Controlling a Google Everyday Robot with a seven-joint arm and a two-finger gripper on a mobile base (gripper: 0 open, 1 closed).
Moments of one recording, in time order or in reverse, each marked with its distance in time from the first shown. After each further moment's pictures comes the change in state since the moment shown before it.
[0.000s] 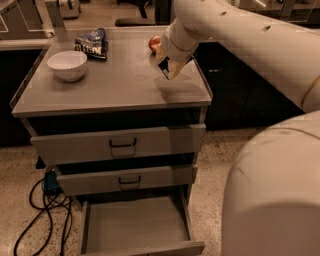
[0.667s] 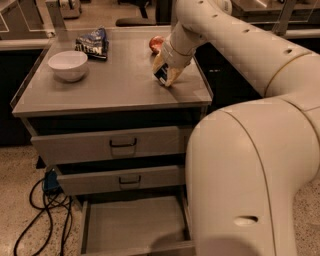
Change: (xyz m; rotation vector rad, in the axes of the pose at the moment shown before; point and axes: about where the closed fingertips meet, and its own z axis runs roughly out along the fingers) arm -0.003 0.020 0.050 -0.111 -0.177 -0.052
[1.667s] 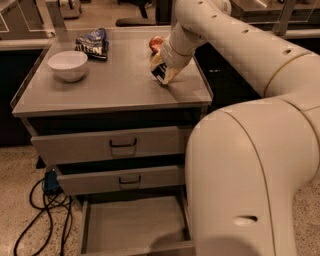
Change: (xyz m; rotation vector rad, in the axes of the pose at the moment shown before) arm 0.000 0.000 0.000 0.000 0.000 0.000
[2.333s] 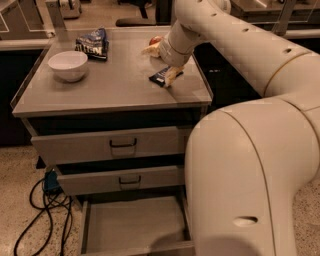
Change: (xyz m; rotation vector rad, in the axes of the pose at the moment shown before) arm 0.000 0.000 0.000 0.000 0.000 0.000
